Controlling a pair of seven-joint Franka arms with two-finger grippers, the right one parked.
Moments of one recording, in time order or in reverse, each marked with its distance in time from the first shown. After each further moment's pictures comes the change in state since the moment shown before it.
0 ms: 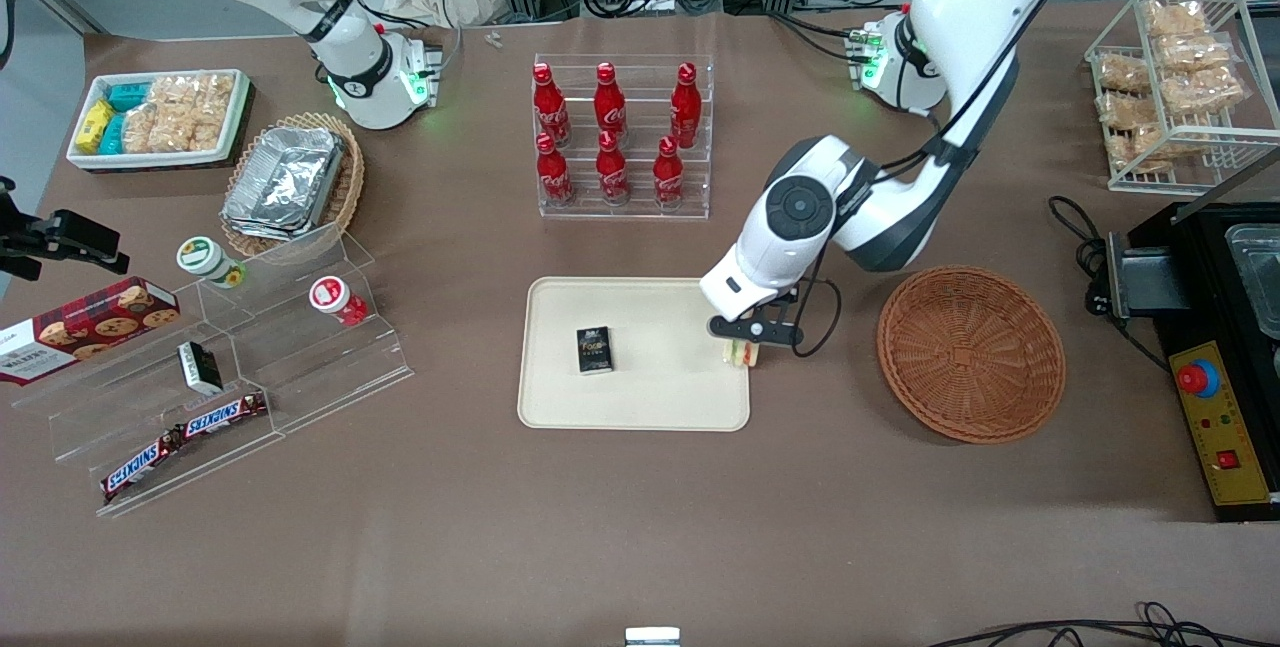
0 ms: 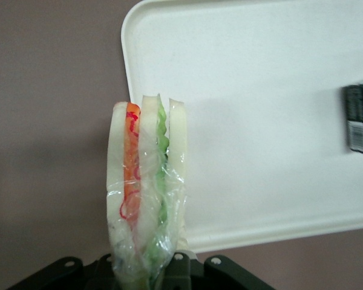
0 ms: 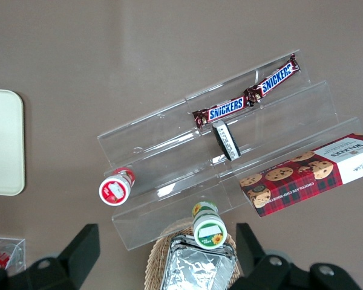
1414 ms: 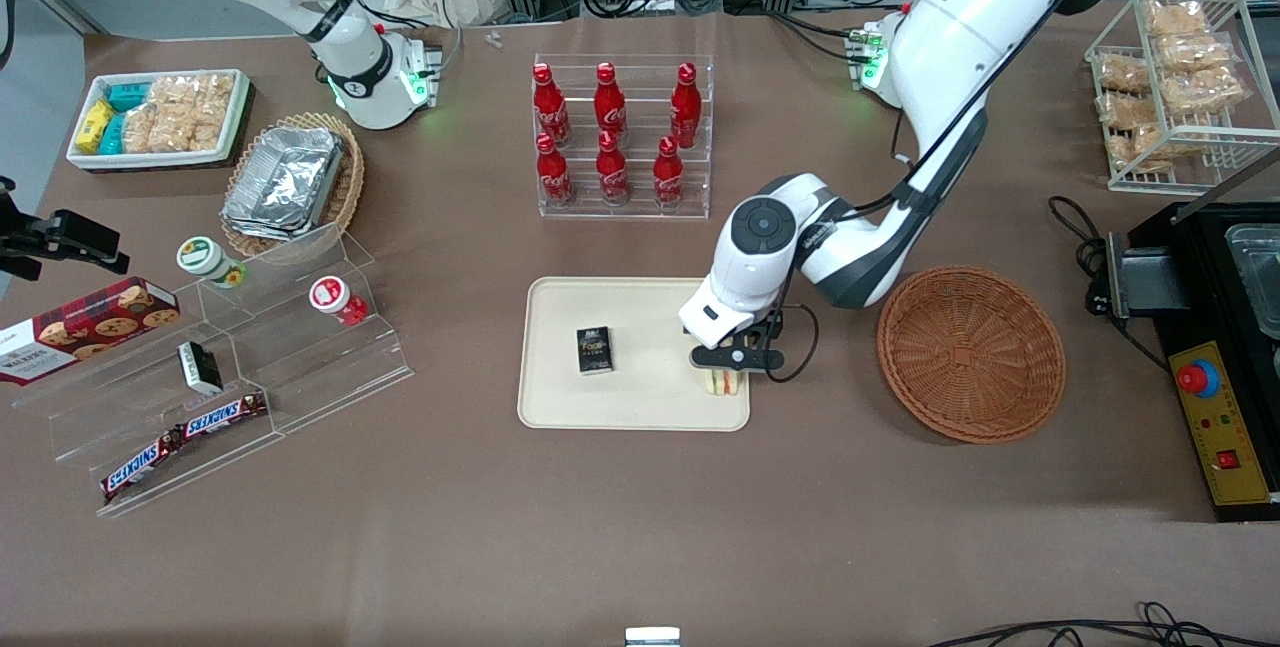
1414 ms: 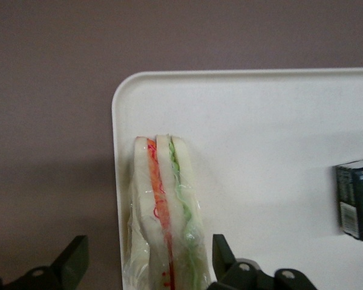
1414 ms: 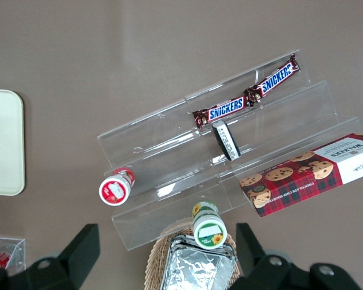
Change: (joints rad) arm -0.023 0.078 -0.002 0.129 0.182 0.045 -0.216
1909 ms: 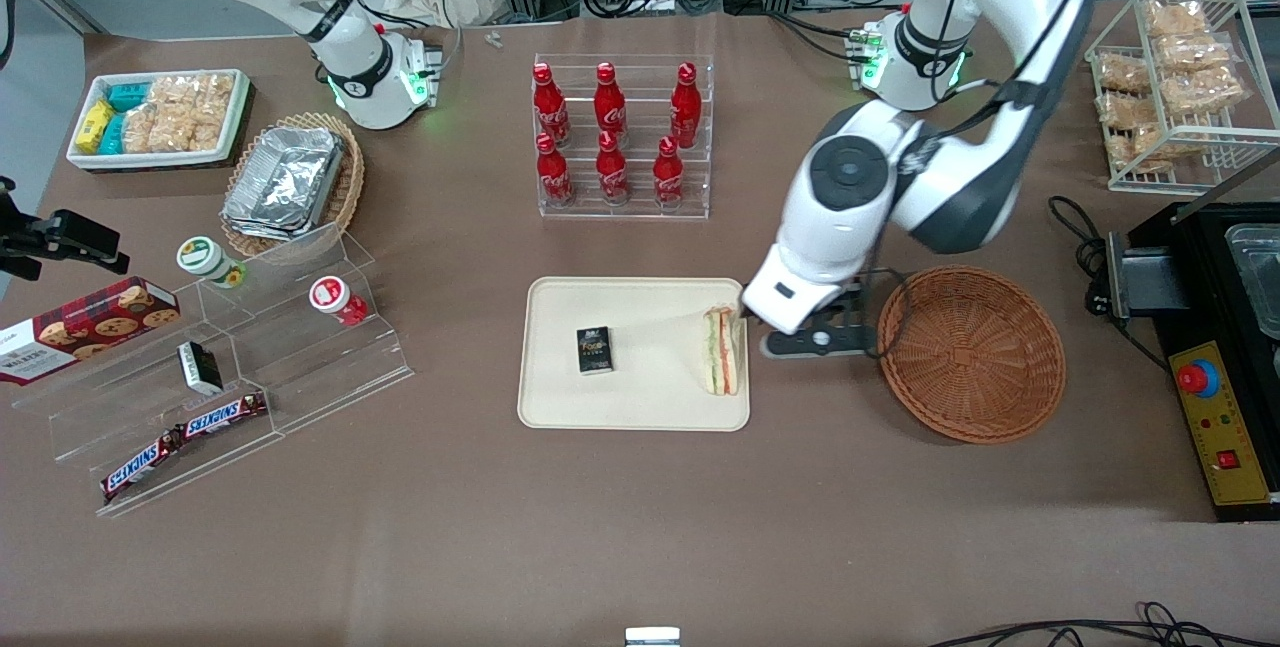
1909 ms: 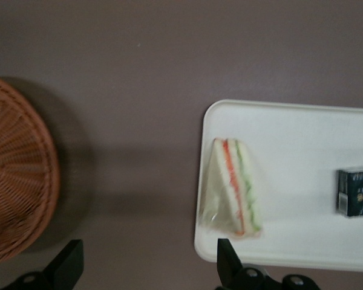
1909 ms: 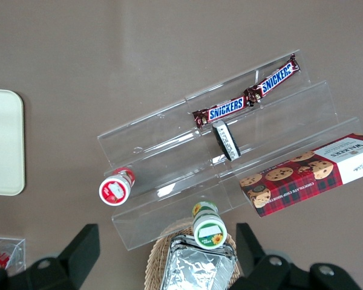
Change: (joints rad) arm 0.116 -0.235 0.004 0.060 -0.214 -0.366 0.192
